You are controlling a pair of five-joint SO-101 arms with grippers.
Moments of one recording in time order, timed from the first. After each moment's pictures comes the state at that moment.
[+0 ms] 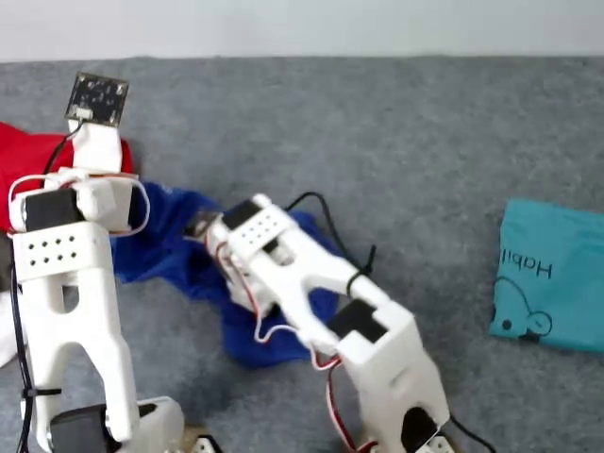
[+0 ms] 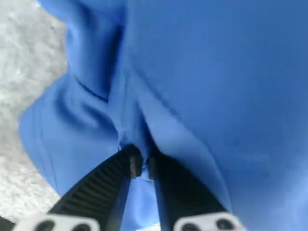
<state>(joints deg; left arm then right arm) -15.7 -18.4 16.6 71.9 -11.5 -43.6 30.7 -9.8 86.4 15.0</state>
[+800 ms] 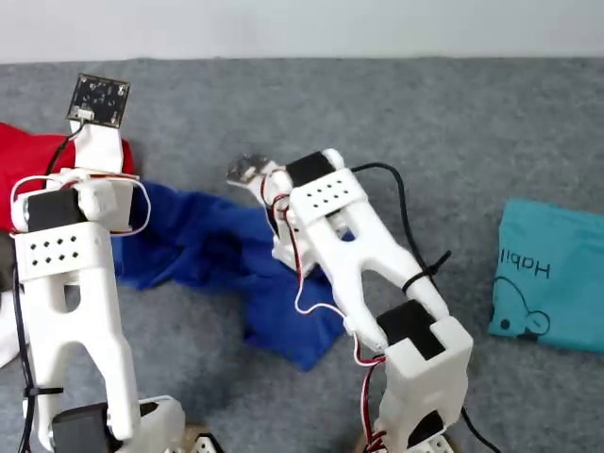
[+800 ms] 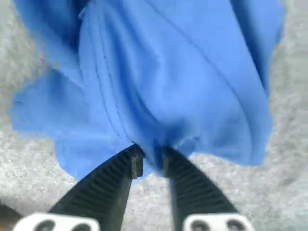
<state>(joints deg) -15.7 -18.4 16.6 71.9 -11.5 -31.2 18.2 -9.7 93.1 23.0</state>
